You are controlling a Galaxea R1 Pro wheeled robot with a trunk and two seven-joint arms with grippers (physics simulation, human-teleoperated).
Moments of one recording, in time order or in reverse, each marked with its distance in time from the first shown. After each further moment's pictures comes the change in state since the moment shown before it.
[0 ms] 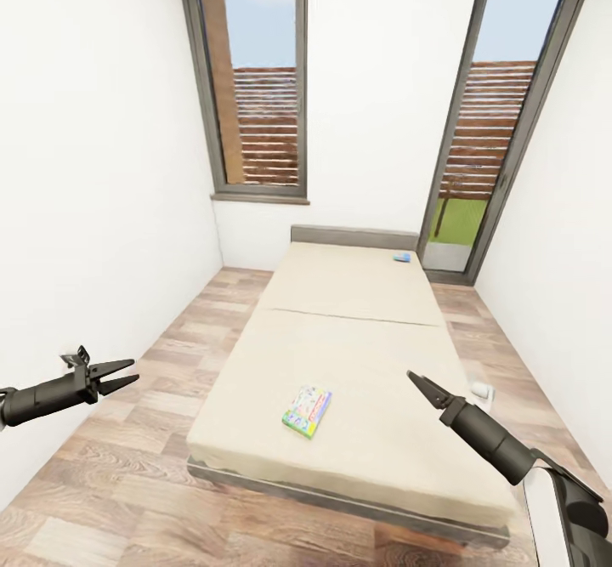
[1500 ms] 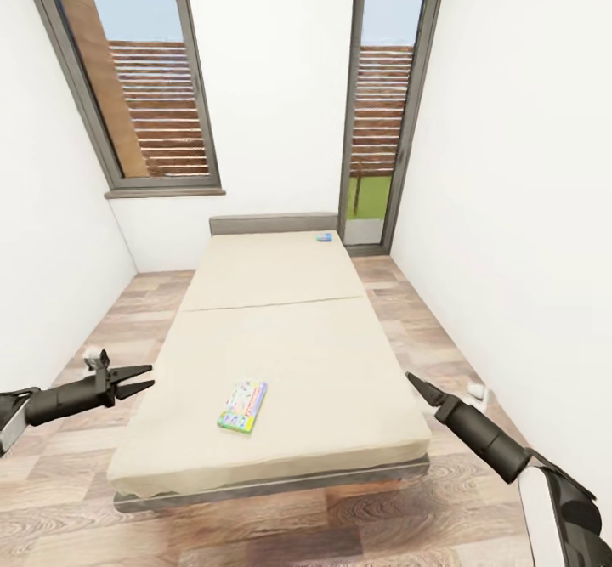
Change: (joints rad) left arm 0.000 -0.050 -0.027 -0.001 -0.019 0.003 0.035; right arm 0.000 0.004 0.018 0.007 0.005 -0.001 -0.177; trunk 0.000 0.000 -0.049
